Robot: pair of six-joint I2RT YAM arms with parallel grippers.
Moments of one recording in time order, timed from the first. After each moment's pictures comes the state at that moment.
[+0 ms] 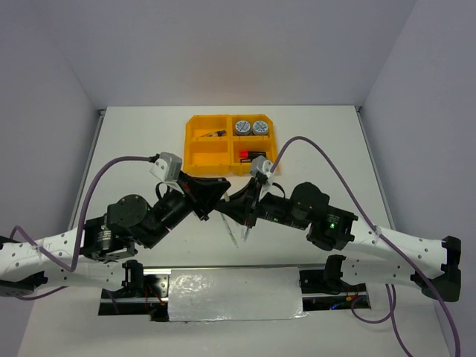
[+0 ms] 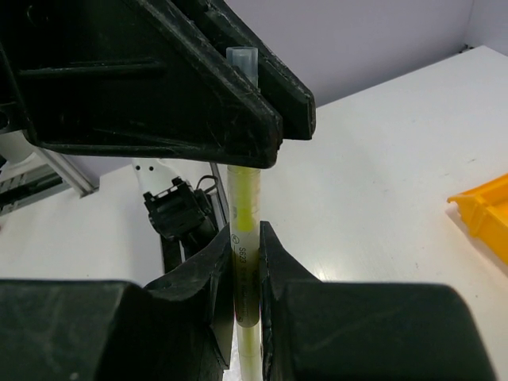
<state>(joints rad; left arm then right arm) -1.38 0.86 1.07 -0.10 -0.61 -0.40 1.17 0.91 0.86 0.14 -0.09 0.25</state>
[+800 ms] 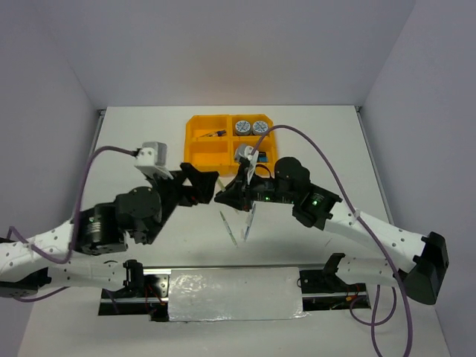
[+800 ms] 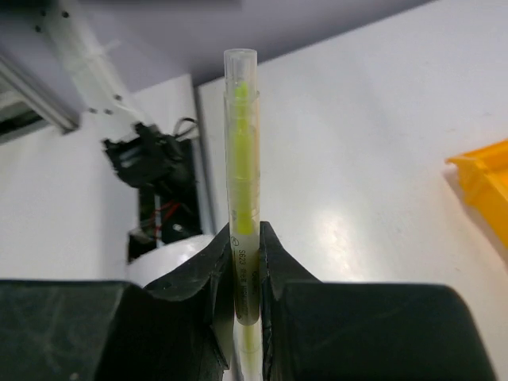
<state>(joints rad) -1.34 0.88 1.18 -0.43 -0.90 -0.64 0.92 1.09 0.93 0.05 -0.46 0.19</state>
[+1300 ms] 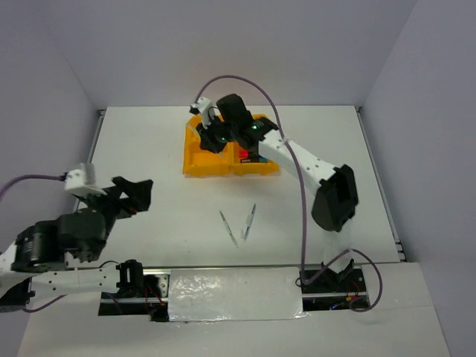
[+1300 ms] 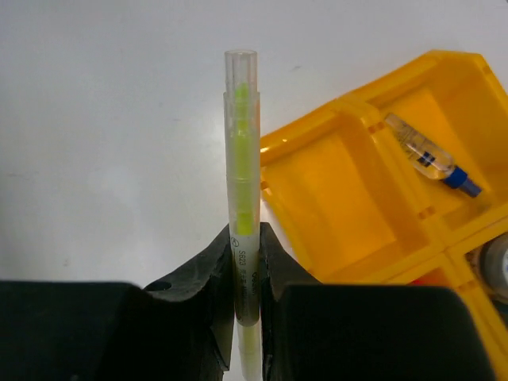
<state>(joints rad) -1.31 0.52 1.17 -0.95 -1.19 -0.80 0.72 1.89 1.78 -0.44 -0.35 -0.17</state>
